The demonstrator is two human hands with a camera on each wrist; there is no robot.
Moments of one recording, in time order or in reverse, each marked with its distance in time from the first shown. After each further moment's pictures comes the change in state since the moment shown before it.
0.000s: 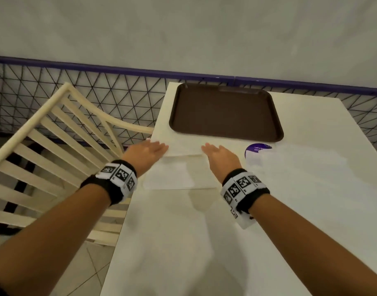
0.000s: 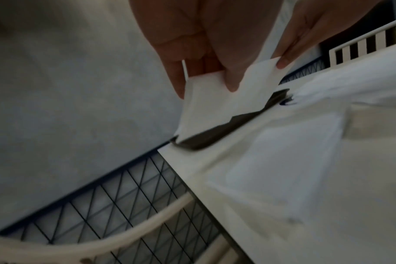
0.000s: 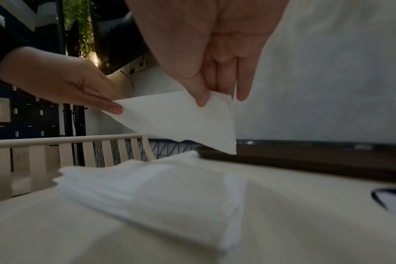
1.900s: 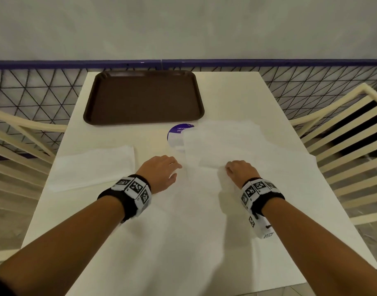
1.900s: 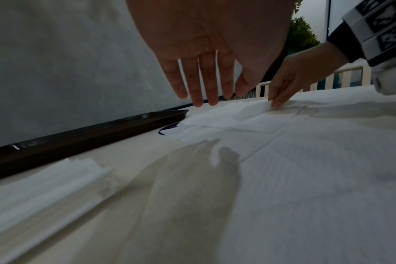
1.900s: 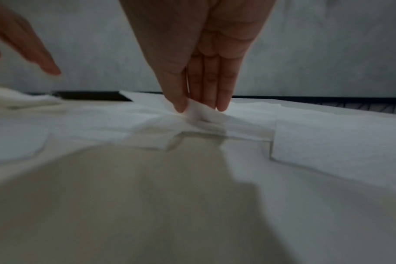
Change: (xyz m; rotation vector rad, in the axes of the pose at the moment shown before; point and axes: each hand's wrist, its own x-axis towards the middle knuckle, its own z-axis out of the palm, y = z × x) left_hand 0.103 0.228 -0.027 -0.516 -0.061 0.151; right_hand -0.140 0.239 0.060 0.068 -0.162 0.381
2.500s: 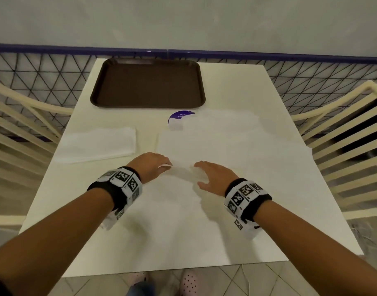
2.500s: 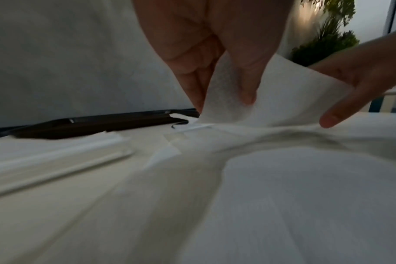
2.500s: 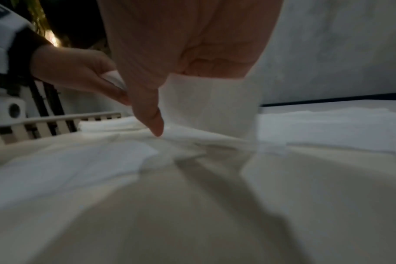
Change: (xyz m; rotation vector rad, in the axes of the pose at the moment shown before) left_hand -0.037 0.022 -0.006 -0.190 -0.206 -0.208; right_hand -0.059 -0.040 0.008 0.136 -0.149 -0.359
